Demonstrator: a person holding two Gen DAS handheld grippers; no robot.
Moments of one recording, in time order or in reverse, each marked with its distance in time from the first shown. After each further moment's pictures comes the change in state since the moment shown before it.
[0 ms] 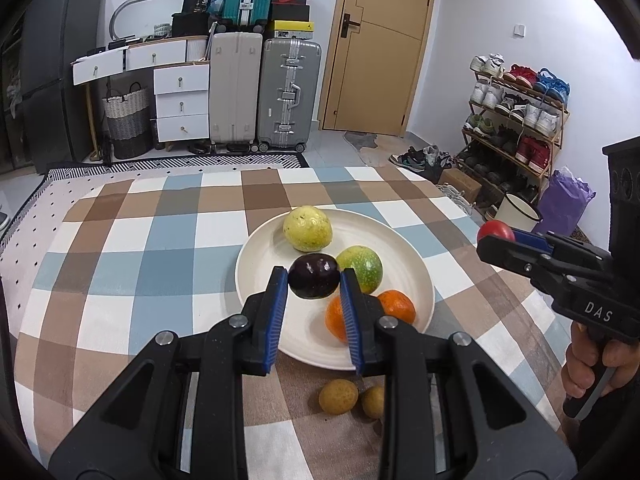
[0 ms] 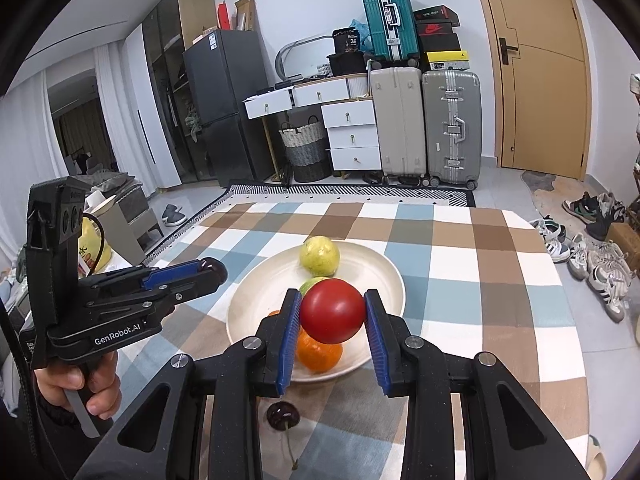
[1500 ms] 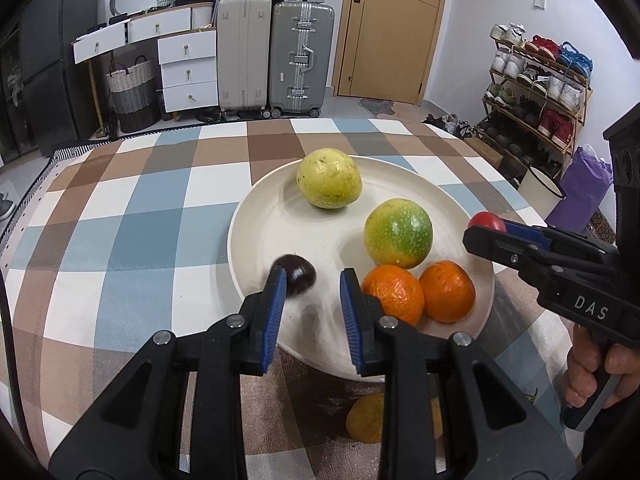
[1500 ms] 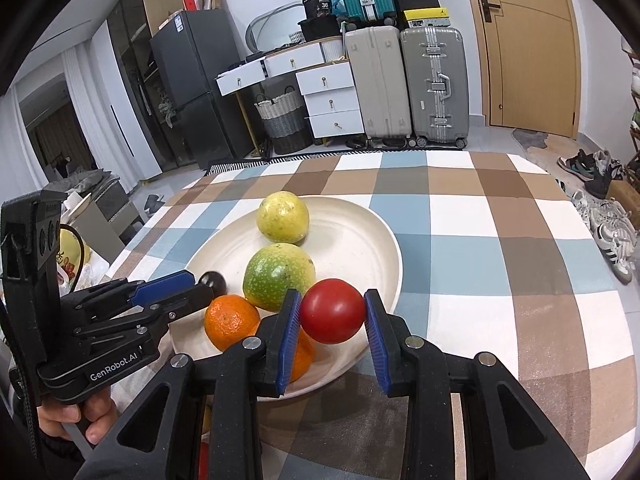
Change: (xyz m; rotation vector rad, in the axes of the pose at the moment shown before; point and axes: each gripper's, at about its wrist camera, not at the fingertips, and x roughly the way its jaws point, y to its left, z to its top) left arm 0.100 0.013 -0.021 0.000 0.123 0.056; right arm 0.086 -0.029 -0.021 0.090 0.115 -0.035
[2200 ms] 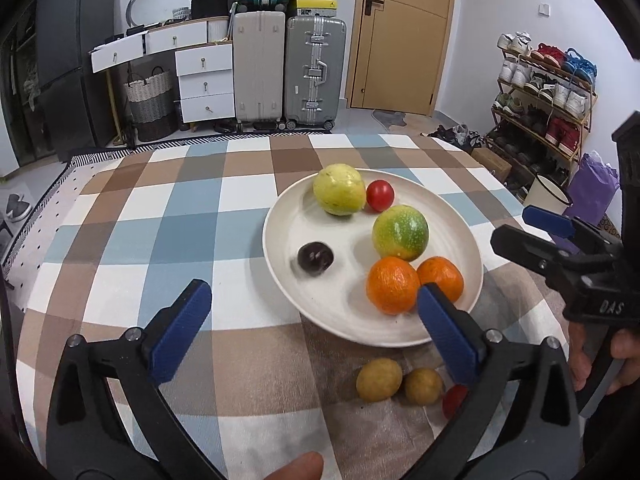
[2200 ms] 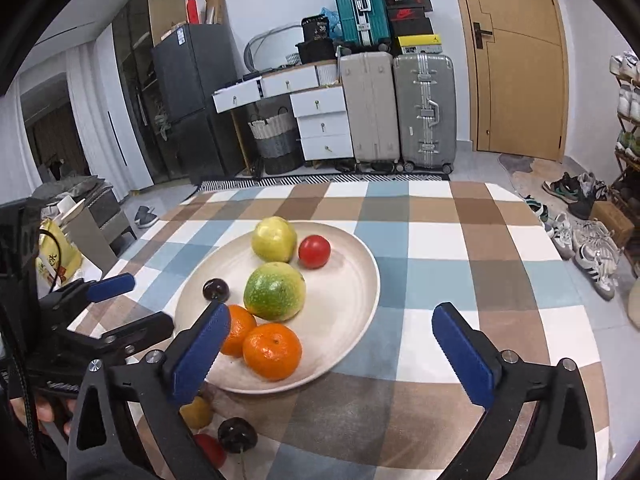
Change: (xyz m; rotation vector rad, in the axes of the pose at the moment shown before) left arm -0.046 0.002 -0.010 0.001 -0.047 0.055; right arm -0.033 0.002 0.000 -0.030 -0.076 -0.057
